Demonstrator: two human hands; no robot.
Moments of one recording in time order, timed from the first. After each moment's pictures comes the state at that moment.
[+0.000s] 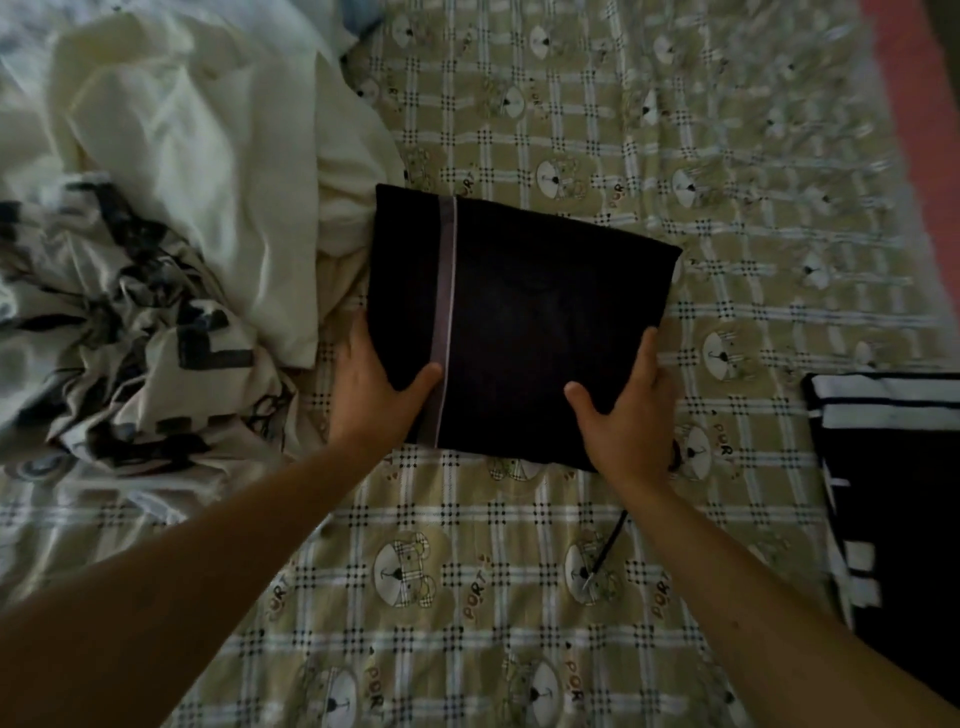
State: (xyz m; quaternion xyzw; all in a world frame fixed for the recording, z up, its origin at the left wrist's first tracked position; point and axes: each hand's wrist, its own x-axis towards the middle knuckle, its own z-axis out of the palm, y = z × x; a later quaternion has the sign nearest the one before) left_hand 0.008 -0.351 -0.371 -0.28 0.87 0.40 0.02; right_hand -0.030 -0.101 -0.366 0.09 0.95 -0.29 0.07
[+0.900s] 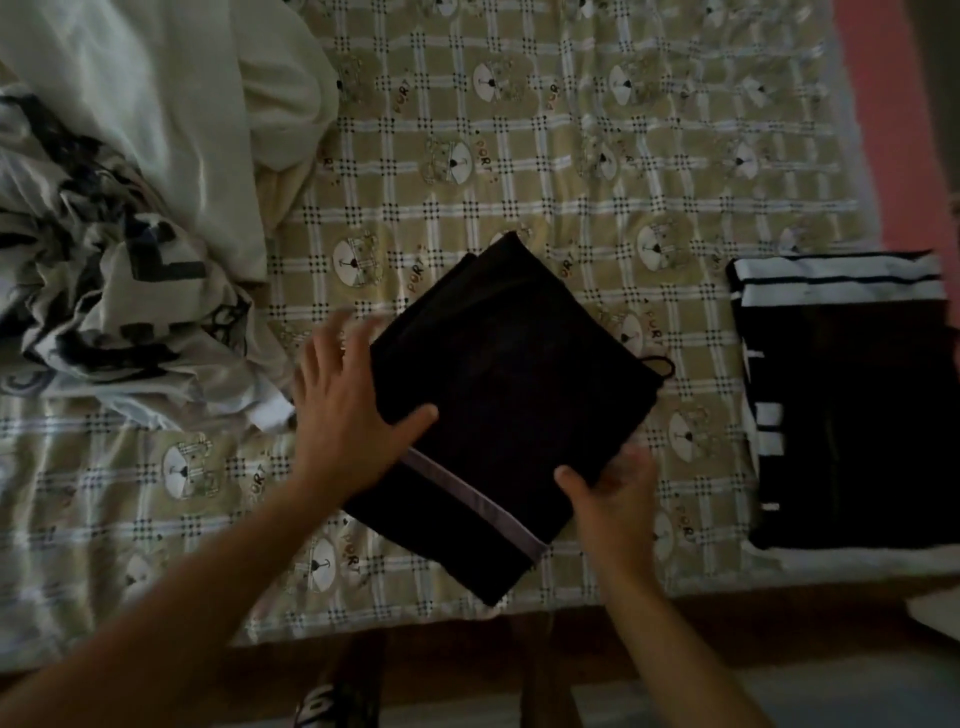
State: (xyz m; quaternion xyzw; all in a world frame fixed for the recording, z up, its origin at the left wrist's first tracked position) left_hand 0.116 -0.293 -0.306 -0.13 0.95 0.29 0.08; right_hand 0.154 -0.037 -0.313 0.31 0.77 -0.54 0.16
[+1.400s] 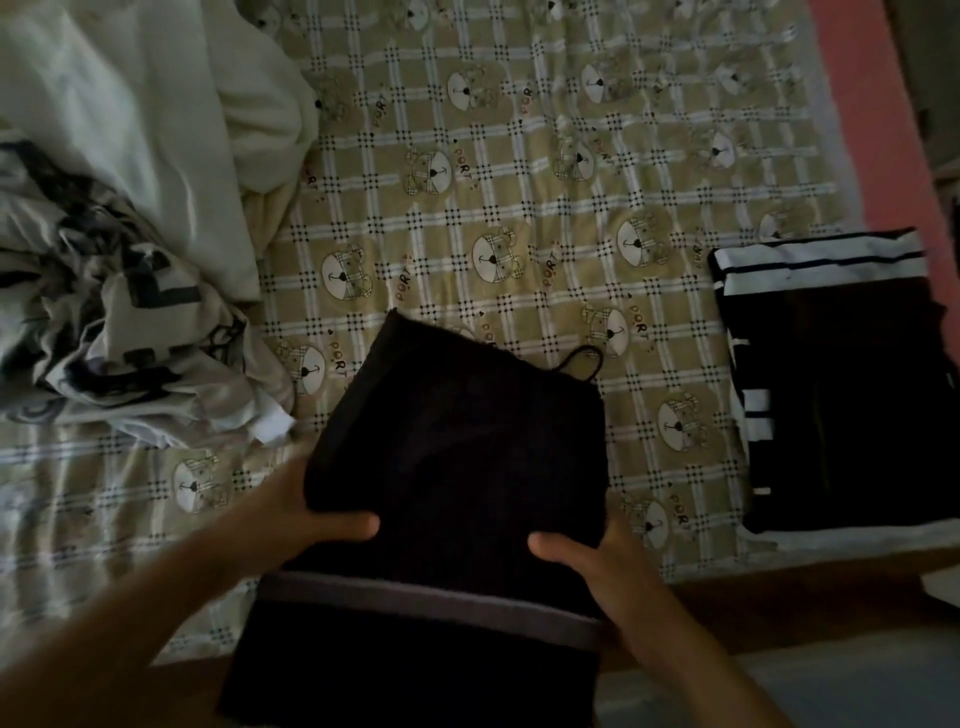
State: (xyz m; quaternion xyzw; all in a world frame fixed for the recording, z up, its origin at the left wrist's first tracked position) left_hand 0.155 -0.322 -0.234 -0.24 0.70 0.53 0.41; right_hand 0.167 -0.030 -0.246 0.29 0.66 -0.57 0.40
